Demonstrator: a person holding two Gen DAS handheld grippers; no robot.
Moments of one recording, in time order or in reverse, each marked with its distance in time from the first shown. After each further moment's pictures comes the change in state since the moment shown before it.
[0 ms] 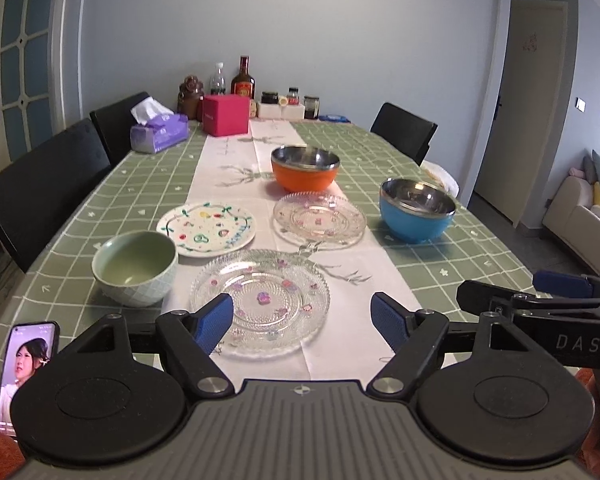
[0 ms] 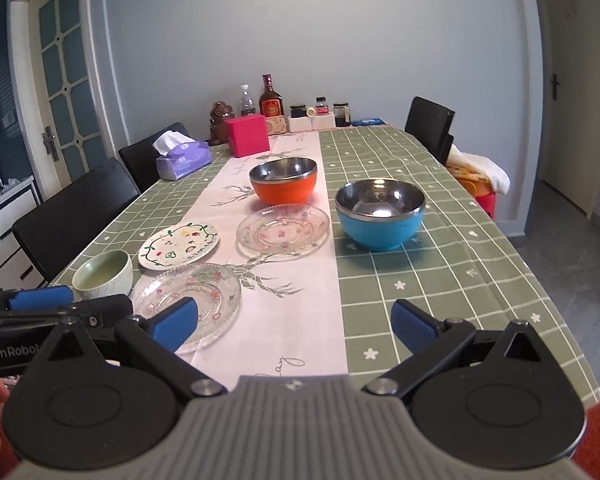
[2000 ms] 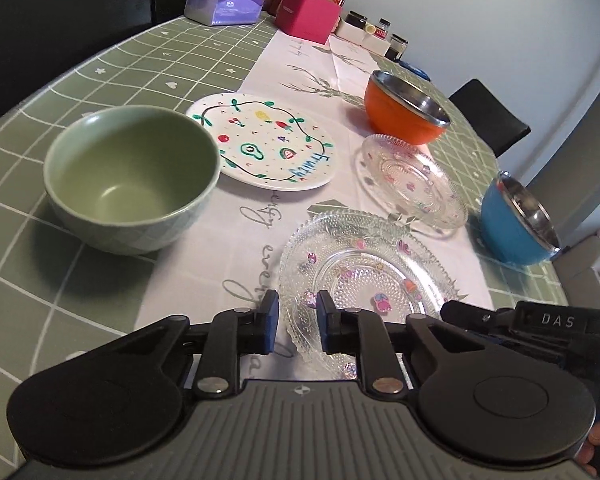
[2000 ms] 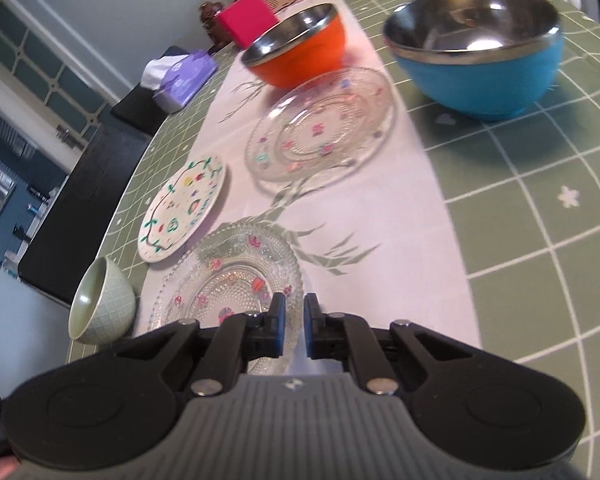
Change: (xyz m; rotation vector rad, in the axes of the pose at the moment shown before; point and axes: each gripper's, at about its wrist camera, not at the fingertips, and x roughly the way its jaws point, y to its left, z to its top) left arm 0.130 0.089 -0.002 -0.383 0.229 -0.012; right arm 0.201 -0.032 0.010 0.391 0.413 0.271
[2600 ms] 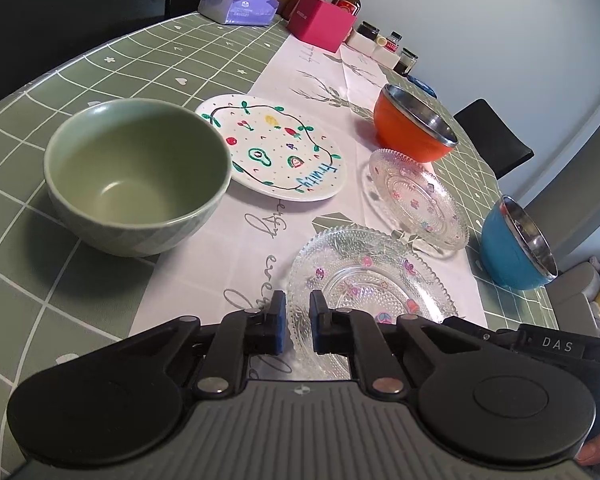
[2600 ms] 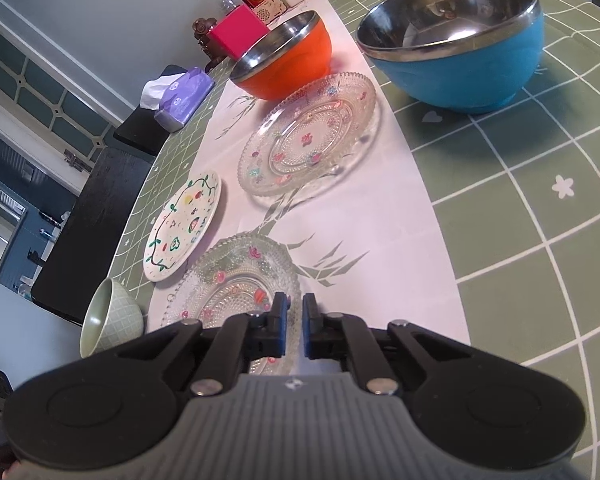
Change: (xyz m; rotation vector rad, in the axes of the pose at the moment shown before) left arm 0.003 0.007 0.003 -0.061 -0.018 -0.017; right arm 0.000 -0.011 -0.001 0.042 -0.029 0.049
